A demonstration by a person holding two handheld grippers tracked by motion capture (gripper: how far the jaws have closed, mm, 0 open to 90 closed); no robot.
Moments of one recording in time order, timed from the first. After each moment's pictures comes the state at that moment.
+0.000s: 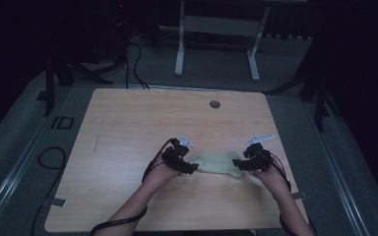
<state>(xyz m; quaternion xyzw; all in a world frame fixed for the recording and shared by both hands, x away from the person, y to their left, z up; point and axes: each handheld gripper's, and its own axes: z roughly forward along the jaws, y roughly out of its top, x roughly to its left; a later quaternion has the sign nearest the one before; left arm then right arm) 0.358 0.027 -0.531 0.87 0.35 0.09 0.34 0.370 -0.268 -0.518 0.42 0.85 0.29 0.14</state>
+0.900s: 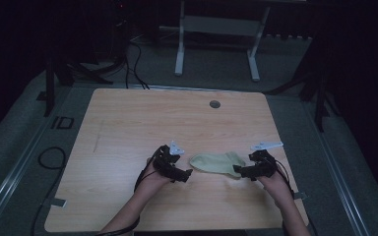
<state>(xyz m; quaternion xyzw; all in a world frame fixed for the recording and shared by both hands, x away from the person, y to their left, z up) 0.336 0.049 -0.545 0.85 0.37 0.13 0.35 0.351 -0.284 -0.525 0.42 0.83 0.34 0.12</state>
